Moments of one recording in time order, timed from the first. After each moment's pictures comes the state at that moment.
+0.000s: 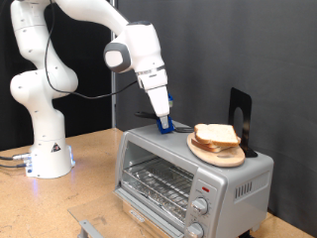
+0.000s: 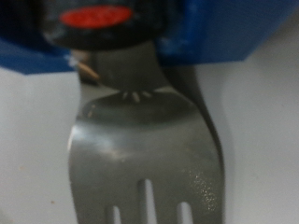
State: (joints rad) arm 0.35 -0.32 0.07 -2.62 0.17 2.58 0.06
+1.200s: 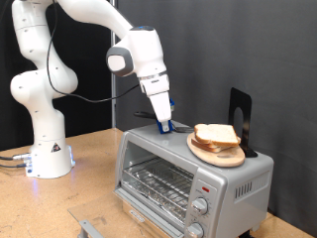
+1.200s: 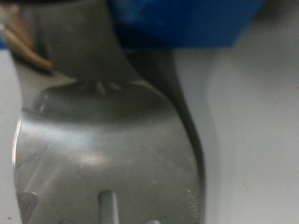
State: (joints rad) arm 0.37 -0.29 0.07 -2.62 0.19 2.59 0.06
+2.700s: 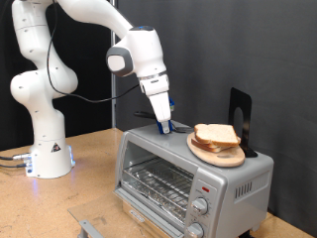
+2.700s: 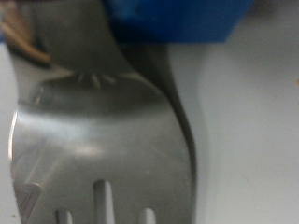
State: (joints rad) arm 0.37 -0.29 0.07 -2.62 0.22 2.59 0.05
